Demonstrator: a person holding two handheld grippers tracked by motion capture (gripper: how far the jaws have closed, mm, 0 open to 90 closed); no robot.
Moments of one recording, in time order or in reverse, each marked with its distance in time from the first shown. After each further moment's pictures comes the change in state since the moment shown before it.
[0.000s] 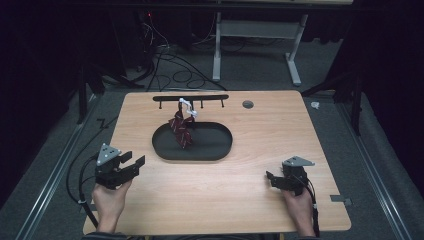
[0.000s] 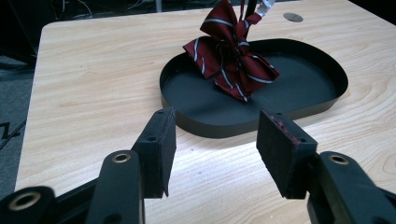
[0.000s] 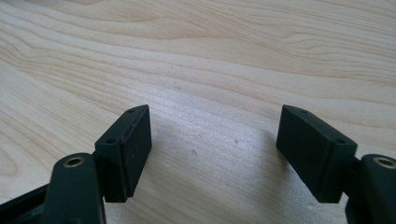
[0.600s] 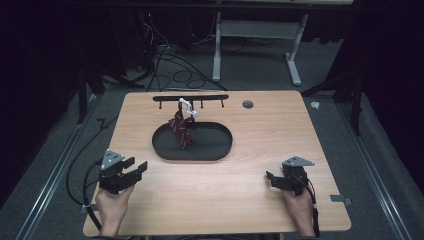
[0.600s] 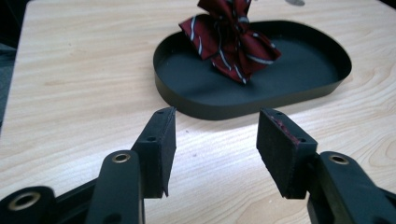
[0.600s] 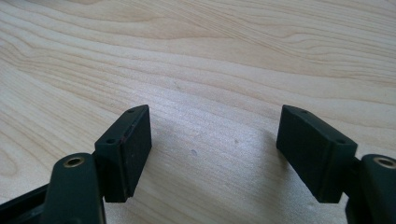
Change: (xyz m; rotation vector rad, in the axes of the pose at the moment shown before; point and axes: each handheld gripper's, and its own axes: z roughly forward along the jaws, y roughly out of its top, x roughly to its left) left arm -0.002 -0.018 0.011 0.043 -0.011 -0.014; right arm 0.000 0.000 0.000 0.000 0.000 0.001
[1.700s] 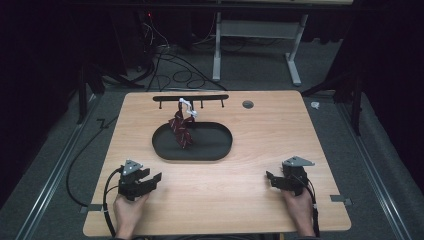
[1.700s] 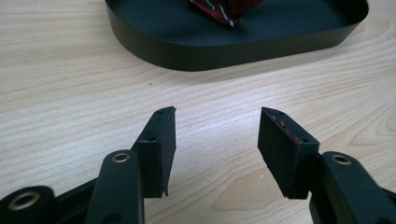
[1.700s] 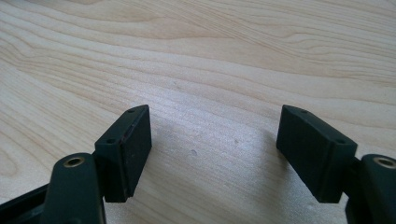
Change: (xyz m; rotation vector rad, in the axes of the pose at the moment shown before) left arm -0.017 -0.038 0.047 0.103 -0.048 -0.019; right arm 0.000 0.000 0.000 0.000 0.000 0.000
